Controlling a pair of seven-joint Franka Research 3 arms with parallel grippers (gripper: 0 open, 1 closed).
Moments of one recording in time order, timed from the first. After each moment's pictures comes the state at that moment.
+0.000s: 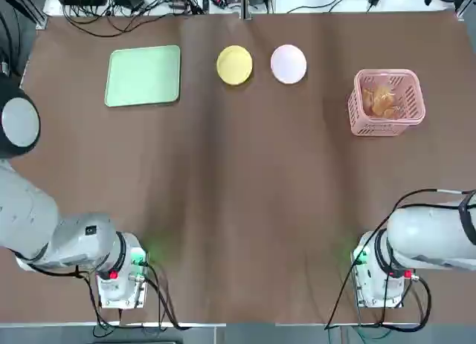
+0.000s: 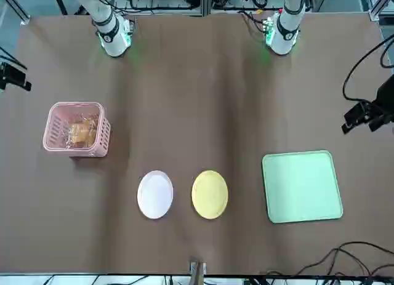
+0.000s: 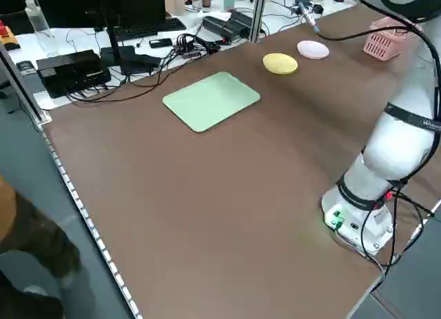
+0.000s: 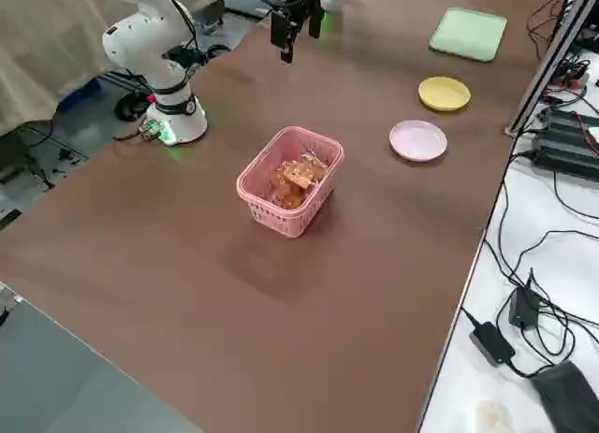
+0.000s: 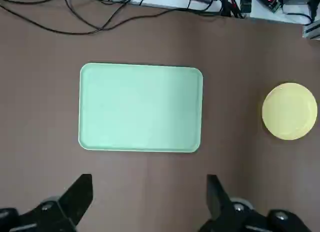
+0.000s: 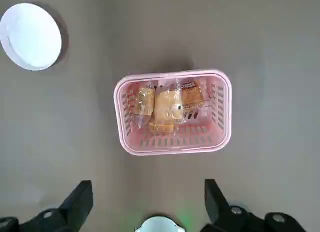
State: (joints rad) left arm 0.13 0.13 -0.18 -1.42 -0.04 1.69 -0.12; right arm -0.18 0.01 0.02 -1.50 0.04 1.39 -0.07
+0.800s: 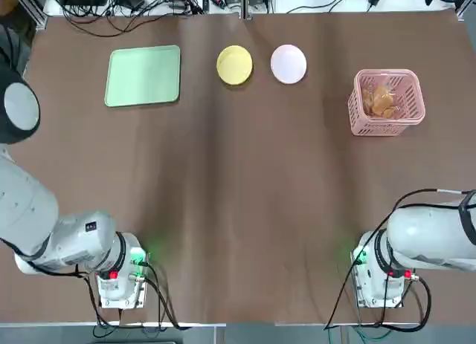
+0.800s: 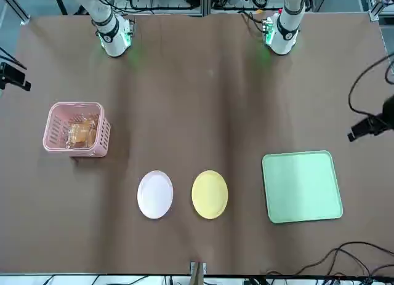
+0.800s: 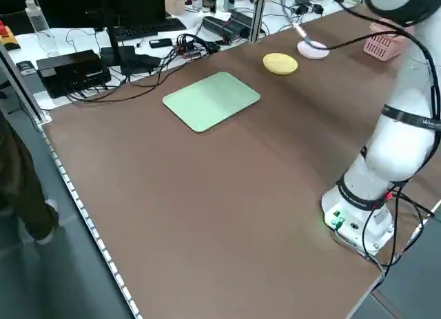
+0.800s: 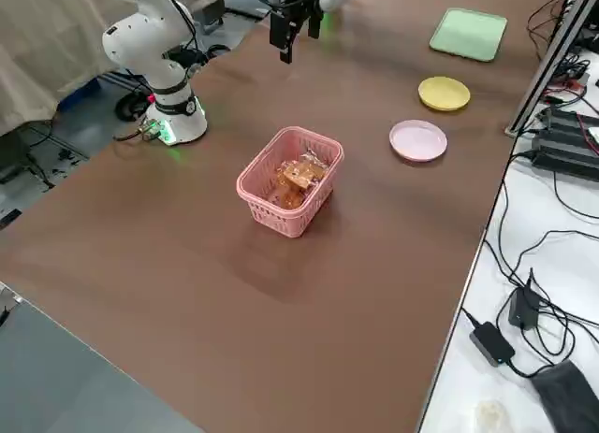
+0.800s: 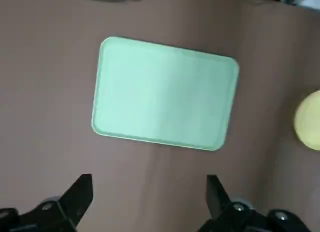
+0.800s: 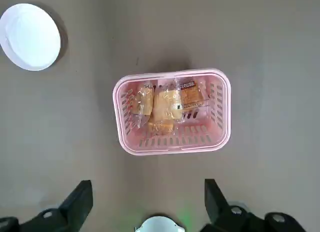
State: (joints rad) left arm 0.24 0.24 -0.16 -1.44 -0.04 1.69 -0.13; right arm -0.18 0.01 0.02 -1.50 0.04 1.39 -0.07
